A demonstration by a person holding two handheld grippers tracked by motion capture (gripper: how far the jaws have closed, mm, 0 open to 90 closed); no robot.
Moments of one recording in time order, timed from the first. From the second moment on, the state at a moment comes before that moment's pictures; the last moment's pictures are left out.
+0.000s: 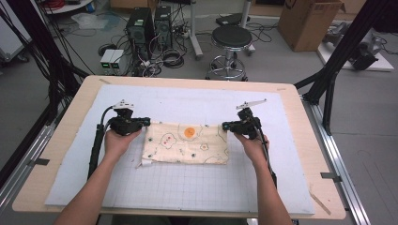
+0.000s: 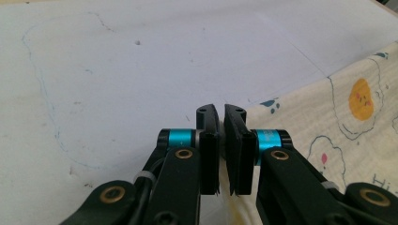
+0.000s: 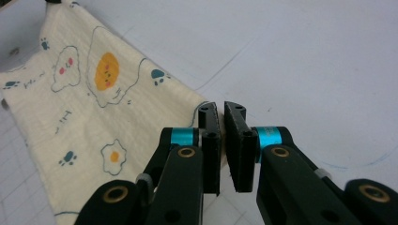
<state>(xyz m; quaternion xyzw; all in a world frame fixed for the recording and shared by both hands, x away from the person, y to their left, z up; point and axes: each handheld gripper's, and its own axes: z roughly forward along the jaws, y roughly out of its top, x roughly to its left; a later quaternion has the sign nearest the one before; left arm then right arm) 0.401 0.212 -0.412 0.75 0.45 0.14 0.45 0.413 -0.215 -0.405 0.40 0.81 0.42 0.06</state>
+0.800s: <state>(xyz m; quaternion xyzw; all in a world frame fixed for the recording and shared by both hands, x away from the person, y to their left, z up) 0.391 0.216 -0.415 0.76 0.44 0.14 0.46 0.409 -0.215 -0.413 0.41 0.80 0.43 0.04</state>
